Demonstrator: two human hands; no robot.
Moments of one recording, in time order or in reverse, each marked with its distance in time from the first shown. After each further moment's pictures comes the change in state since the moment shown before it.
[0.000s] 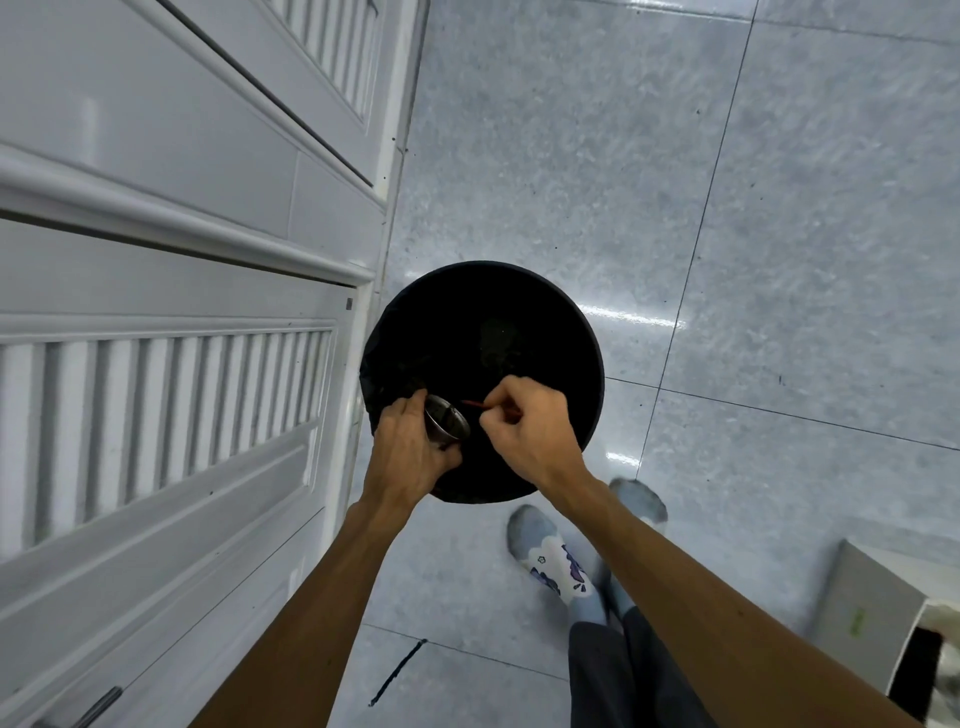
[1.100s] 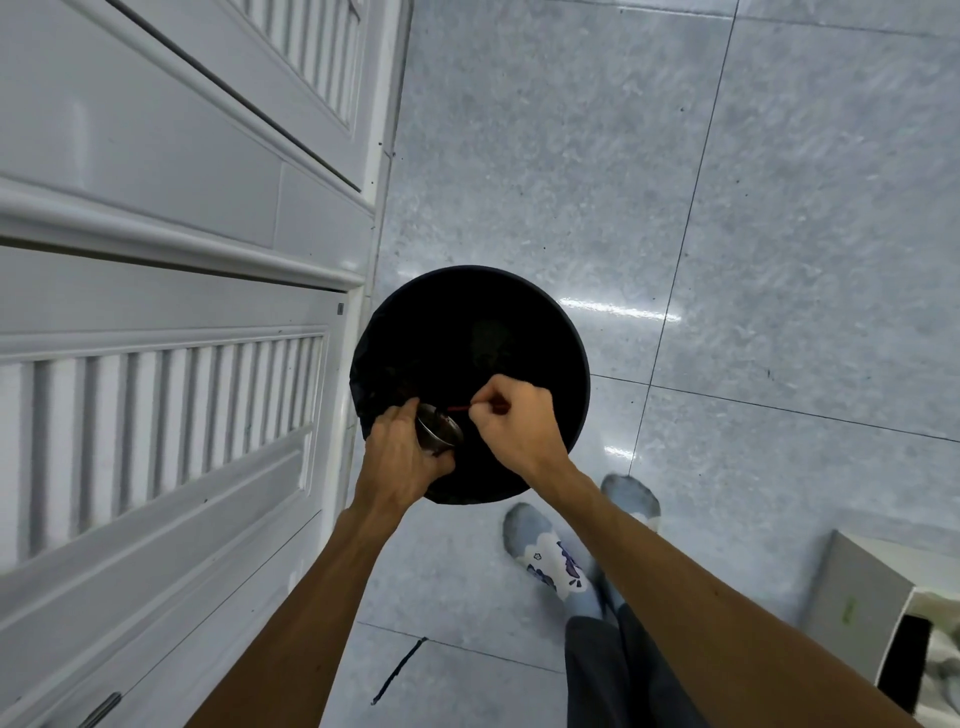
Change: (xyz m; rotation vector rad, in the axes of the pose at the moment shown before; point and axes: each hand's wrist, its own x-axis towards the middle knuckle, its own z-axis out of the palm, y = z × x) left_hand -0.005 0.010 -0.007 0.016 -0.042 0.003; right_hand 0.007 -0.002 -0.001 0.100 -0.014 0.118
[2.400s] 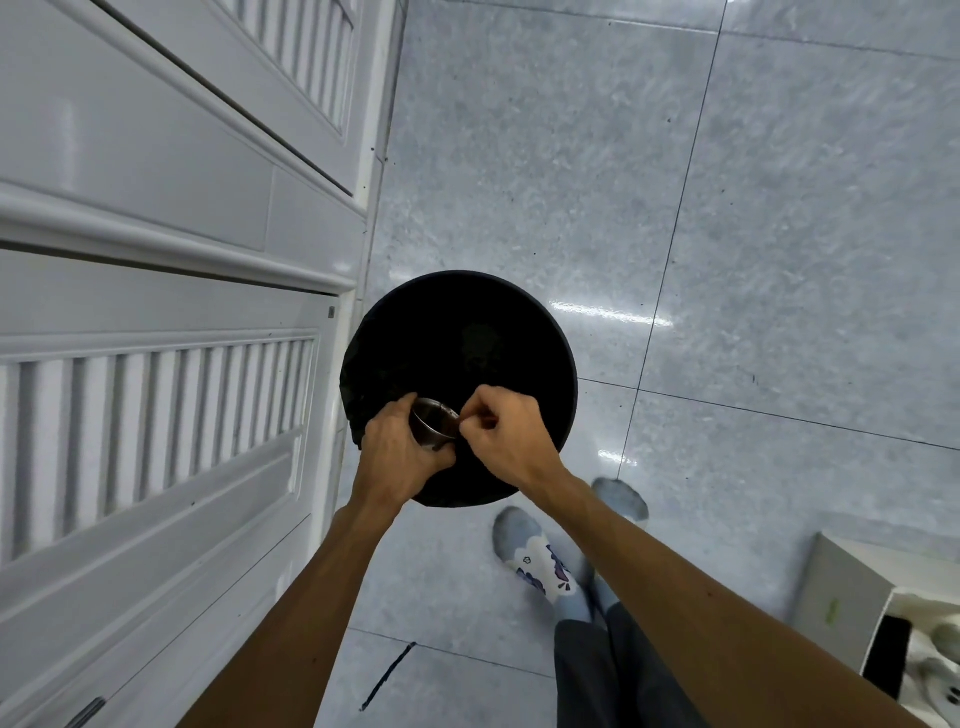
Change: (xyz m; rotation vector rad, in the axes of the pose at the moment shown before) left_hand 0.003 0.009 0.003 -0.106 0.056 0.041; right_hand -0.007 -0.001 -0.007 -0.046 -0.083 -0.077
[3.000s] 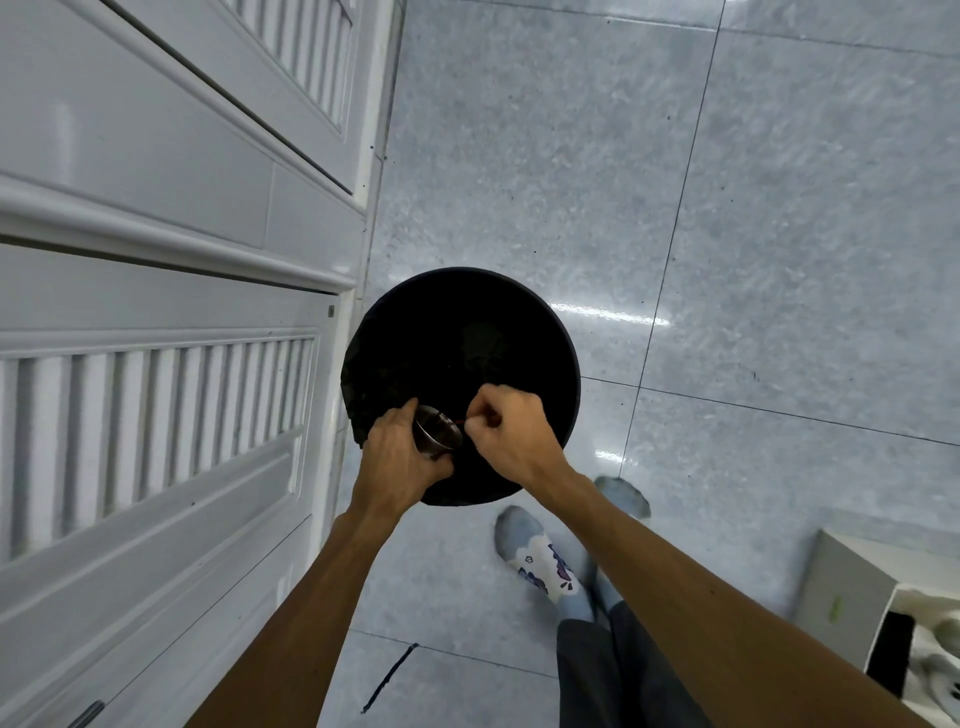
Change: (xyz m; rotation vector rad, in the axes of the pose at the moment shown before) left_hand -0.005 -0.011 0.004 0.070 -0.052 -0.013; right_hand 0.002 0.007 0.002 -0.065 -0.007 -0.004
